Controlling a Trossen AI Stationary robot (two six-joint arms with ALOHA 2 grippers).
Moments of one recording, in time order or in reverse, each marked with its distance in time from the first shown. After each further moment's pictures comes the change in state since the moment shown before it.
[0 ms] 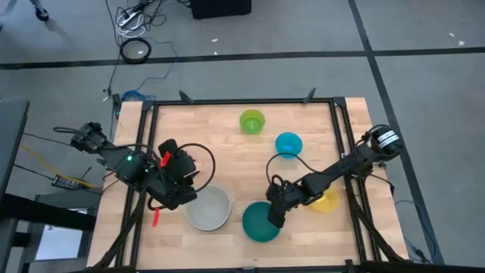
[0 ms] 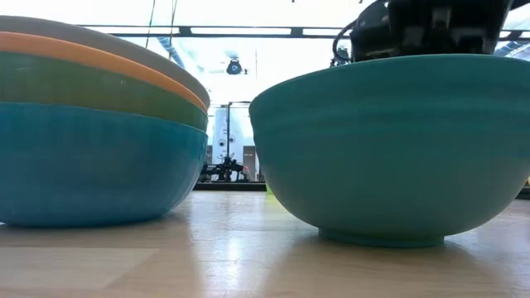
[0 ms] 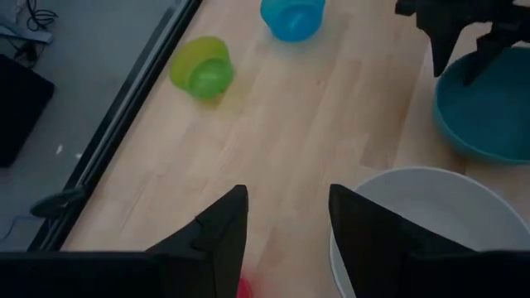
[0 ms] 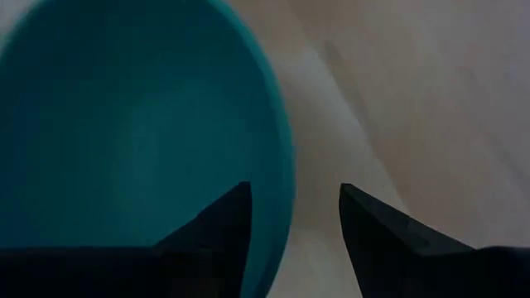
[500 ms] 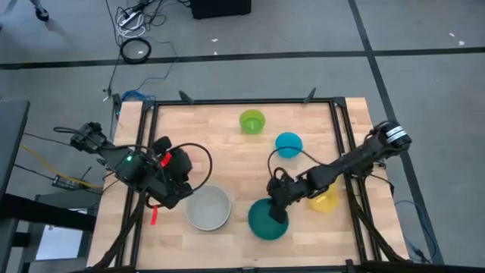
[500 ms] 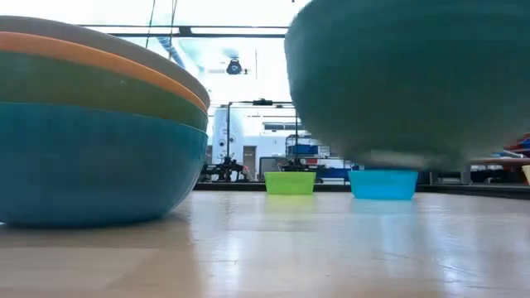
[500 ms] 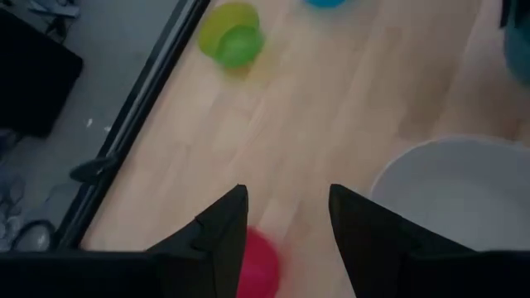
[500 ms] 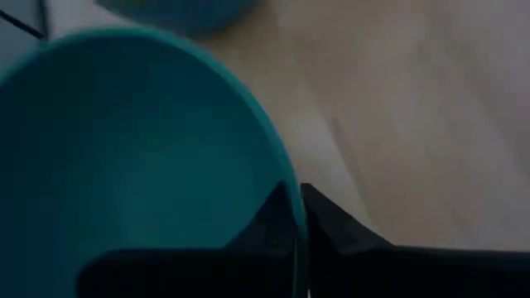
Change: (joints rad) left arm -0.001 -0.001 -0.007 -0.138 0.008 -0.093; right arm -0.029 -0.119 0.000 -0.001 0.036 -0.135
